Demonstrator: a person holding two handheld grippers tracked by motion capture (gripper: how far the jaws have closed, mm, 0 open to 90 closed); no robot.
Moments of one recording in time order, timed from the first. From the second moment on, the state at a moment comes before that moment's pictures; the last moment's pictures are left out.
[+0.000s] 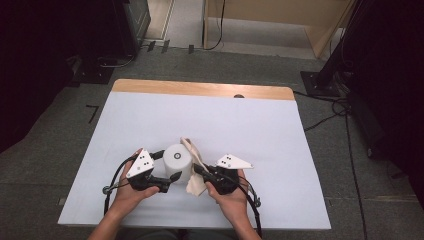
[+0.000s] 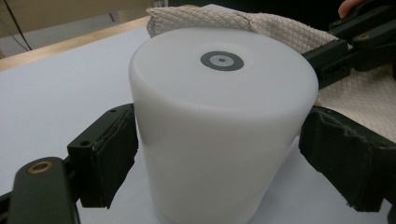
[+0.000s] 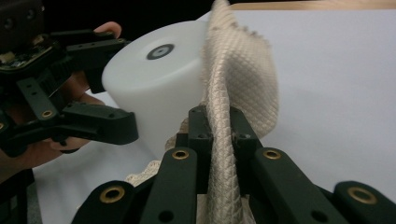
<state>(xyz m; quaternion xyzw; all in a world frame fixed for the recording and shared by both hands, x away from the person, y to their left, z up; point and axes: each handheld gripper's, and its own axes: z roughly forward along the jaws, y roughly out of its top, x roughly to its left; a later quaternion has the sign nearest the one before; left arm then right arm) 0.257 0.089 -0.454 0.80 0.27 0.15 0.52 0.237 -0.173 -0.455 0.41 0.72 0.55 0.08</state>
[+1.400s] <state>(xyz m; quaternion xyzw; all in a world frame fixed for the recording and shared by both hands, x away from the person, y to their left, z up) 0.266 0.109 -0.454 0.80 0.26 0.13 0.53 0.245 -0.205 -0.457 0.31 0.84 0.44 0.07</state>
